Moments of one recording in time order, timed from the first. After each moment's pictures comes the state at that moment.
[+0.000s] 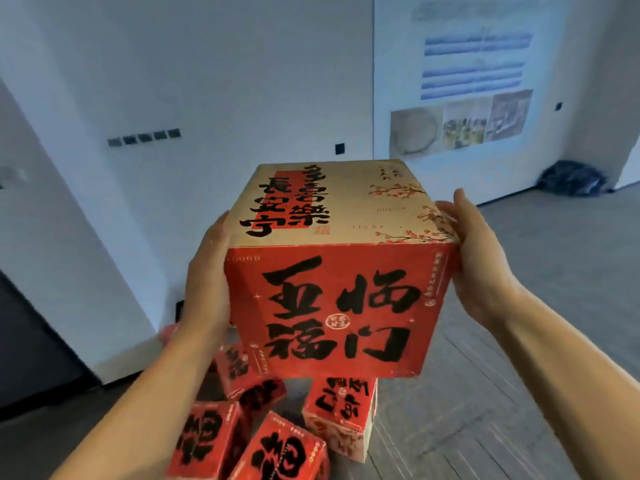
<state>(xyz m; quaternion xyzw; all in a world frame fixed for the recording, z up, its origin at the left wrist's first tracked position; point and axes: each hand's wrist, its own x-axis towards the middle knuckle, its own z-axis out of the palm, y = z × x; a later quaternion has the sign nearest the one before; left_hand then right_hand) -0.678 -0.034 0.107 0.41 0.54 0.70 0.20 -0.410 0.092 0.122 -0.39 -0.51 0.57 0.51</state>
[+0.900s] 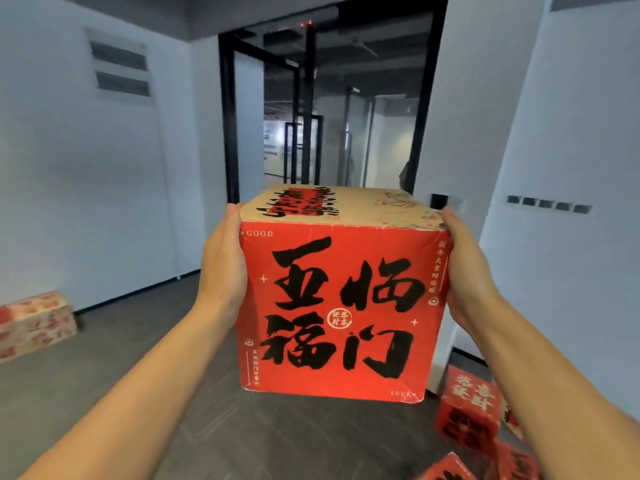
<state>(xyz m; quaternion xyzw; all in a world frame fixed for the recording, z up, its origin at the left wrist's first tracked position) -0.989 -0.697 0.212 0.07 0.64 0.73 -0.24 -0.964 -0.426 0.229 -0.03 -0.68 0.70 0.23</state>
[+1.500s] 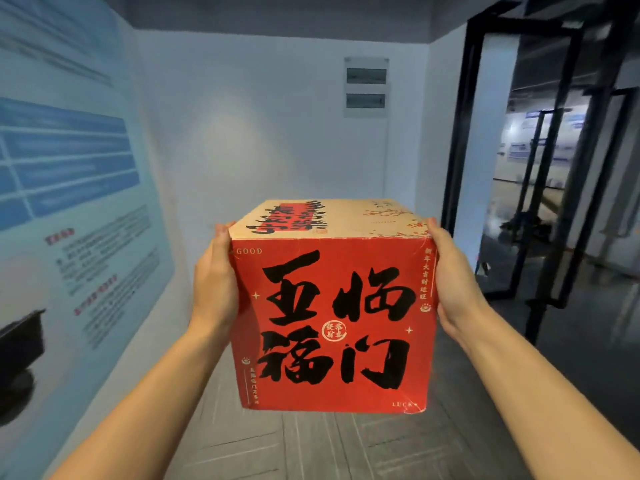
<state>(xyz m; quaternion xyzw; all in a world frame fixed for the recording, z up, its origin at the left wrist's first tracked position) -1.082 -1.026 0.189 -0.19 0.63 0.56 -0.50 -1.243 -0.799 0.193 0.26 -0.60 0.75 -0.08</state>
